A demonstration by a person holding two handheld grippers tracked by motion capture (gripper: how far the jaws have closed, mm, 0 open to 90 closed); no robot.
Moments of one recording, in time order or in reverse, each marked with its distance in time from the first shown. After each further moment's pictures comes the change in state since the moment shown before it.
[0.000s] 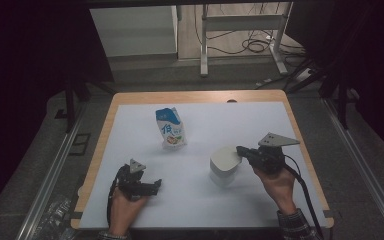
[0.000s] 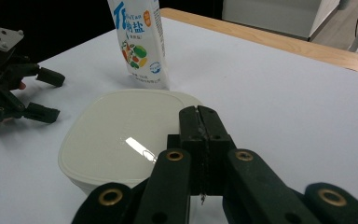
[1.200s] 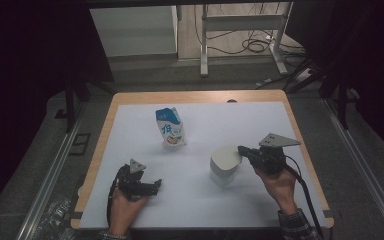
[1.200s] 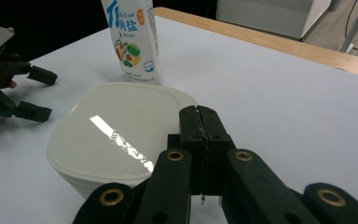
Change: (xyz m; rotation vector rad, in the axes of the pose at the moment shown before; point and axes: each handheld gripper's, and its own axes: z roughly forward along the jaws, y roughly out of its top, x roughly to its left) left arm 0.000 0.000 0.000 0.000 0.000 0.001; right arm 0.000 -0.001 -0.002 0.002 -0.027 -0.008
